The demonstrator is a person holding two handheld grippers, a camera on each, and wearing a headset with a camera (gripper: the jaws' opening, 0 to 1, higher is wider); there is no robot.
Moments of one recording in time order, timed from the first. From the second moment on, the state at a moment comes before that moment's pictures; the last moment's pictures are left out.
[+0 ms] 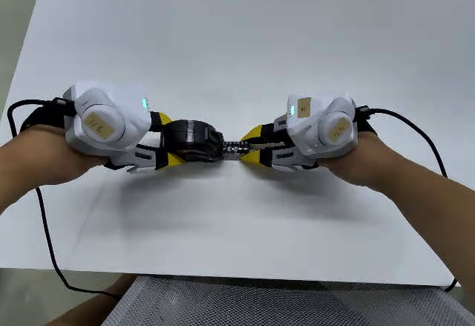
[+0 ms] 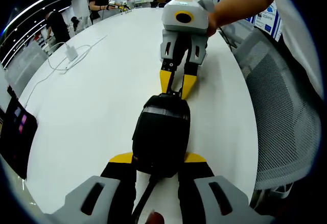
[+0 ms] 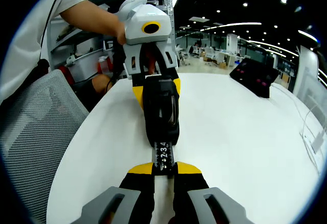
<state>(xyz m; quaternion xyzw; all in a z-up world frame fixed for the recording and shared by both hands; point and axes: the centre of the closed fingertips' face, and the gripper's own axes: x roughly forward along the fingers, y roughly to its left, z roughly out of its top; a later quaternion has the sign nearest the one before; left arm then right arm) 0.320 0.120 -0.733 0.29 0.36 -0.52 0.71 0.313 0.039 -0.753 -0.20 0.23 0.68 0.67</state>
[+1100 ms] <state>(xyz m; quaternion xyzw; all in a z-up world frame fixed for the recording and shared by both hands) 0.320 0.120 -0.733 0.29 0.36 -0.52 0.71 0.310 -0.019 -0.751 -0.23 0.25 0.66 0.67</state>
